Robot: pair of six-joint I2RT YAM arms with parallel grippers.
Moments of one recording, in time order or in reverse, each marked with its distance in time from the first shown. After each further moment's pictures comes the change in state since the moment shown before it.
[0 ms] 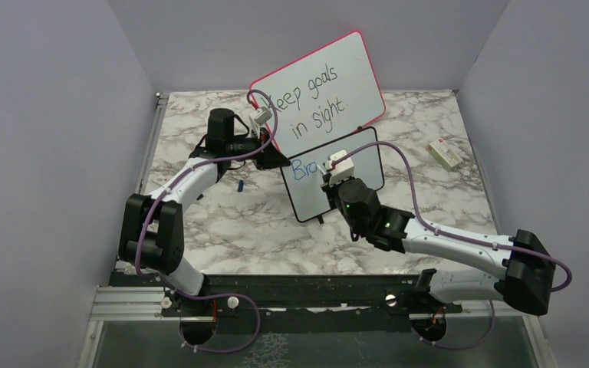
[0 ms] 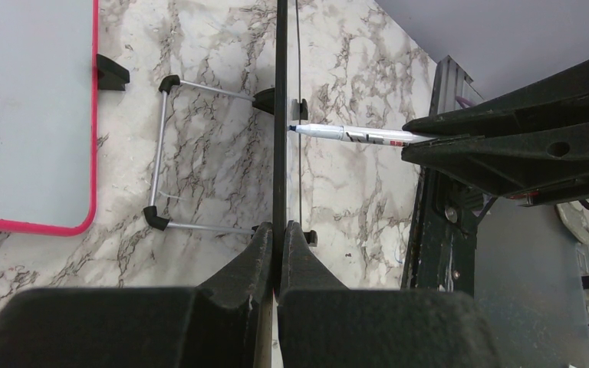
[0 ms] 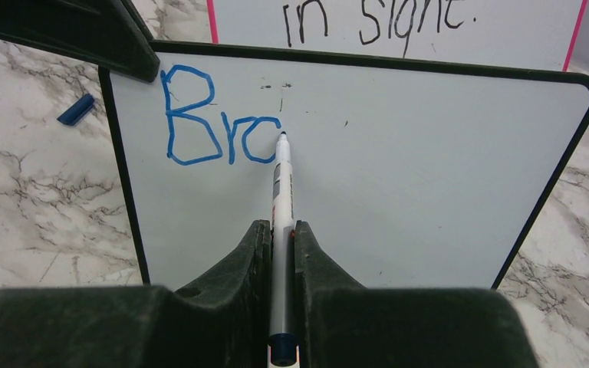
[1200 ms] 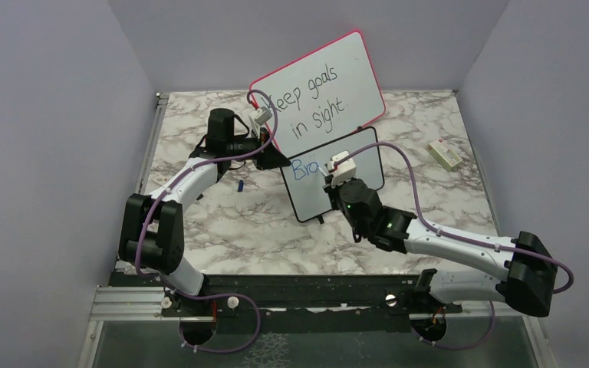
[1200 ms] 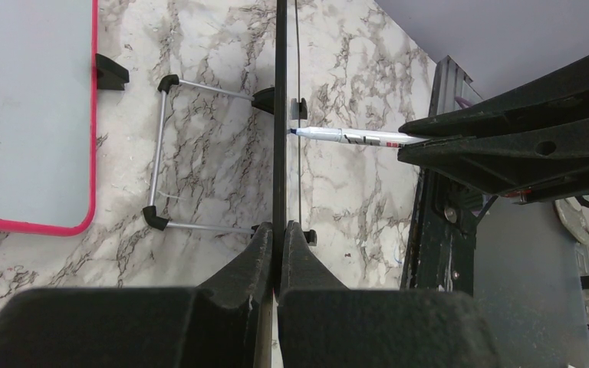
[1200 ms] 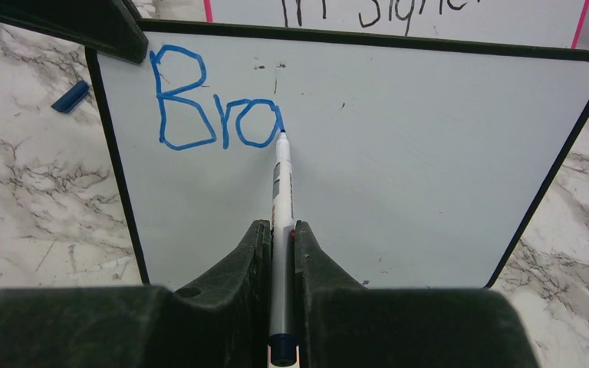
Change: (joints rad) left arm 0.000 0.002 0.000 0.000 0.000 -0.002; right arm -0.008 -0.012 -0.006 -0.032 -0.012 0.032
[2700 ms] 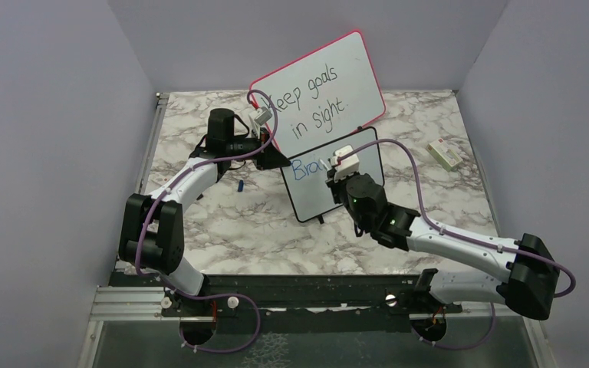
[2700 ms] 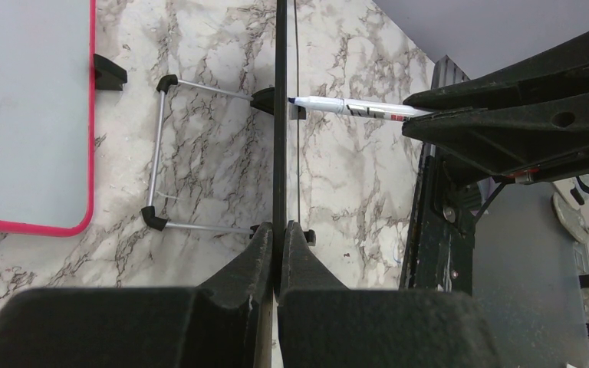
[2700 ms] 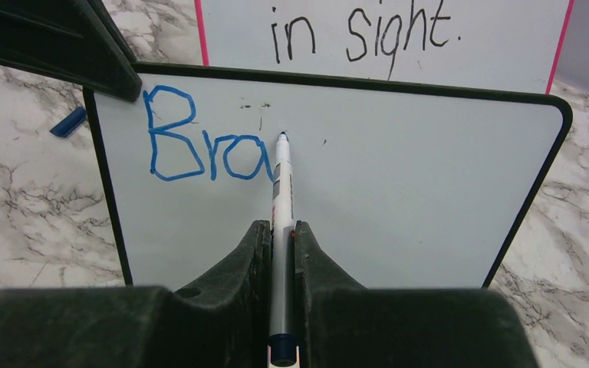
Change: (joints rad) left arm 0.000 0.000 0.000 0.000 0.003 0.000; right arm -0.035 -0.020 -0.006 0.049 -0.037 -0.076
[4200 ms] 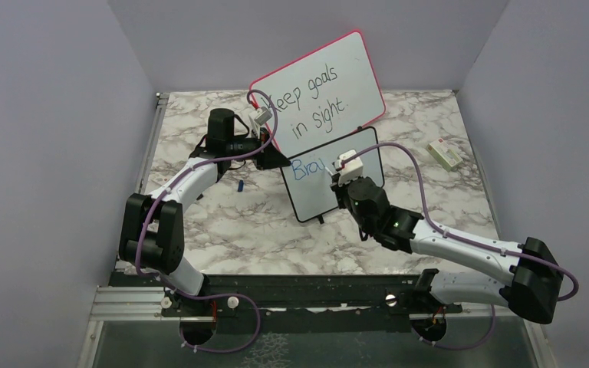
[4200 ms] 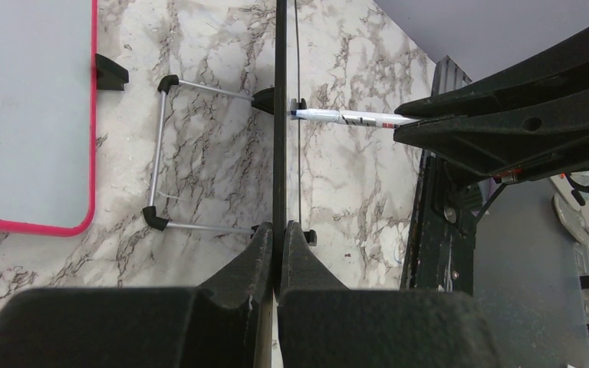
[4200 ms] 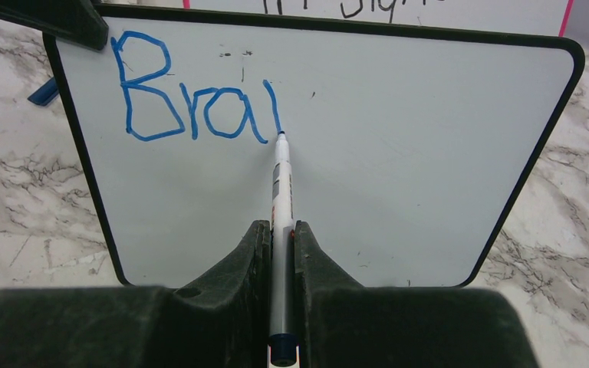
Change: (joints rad) left arm 0.000 0.002 0.000 0.000 0.000 0.000; right arm -0.018 -0.031 -0.035 -0.064 -0.009 0.049
